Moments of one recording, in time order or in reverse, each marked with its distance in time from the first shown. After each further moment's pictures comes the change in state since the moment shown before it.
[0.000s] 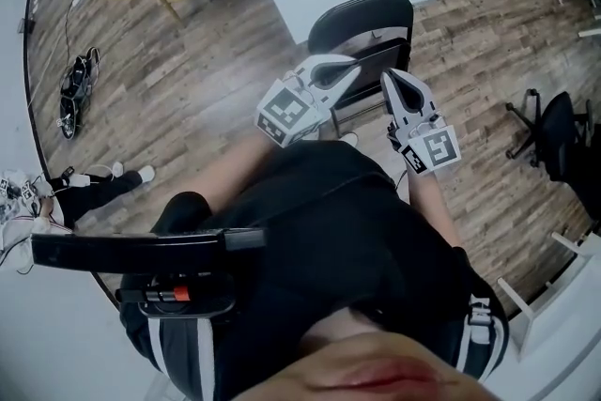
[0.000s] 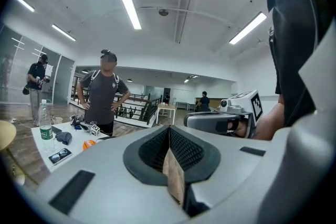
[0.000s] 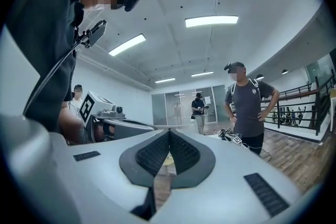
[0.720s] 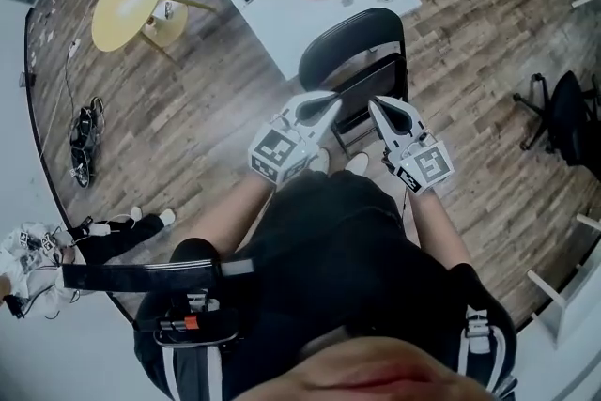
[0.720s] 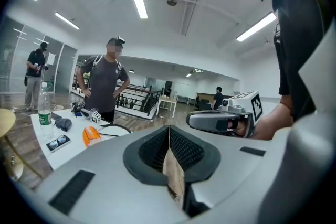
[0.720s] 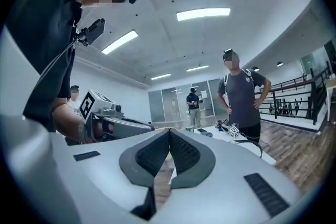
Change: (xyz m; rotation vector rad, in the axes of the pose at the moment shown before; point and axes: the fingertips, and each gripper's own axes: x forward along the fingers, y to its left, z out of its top) left arm 0.016 0.025 -0.050 -0.059 0.097 0.000; right arm 0.008 -0.027 -0.049 0.064 0.044 -0.027
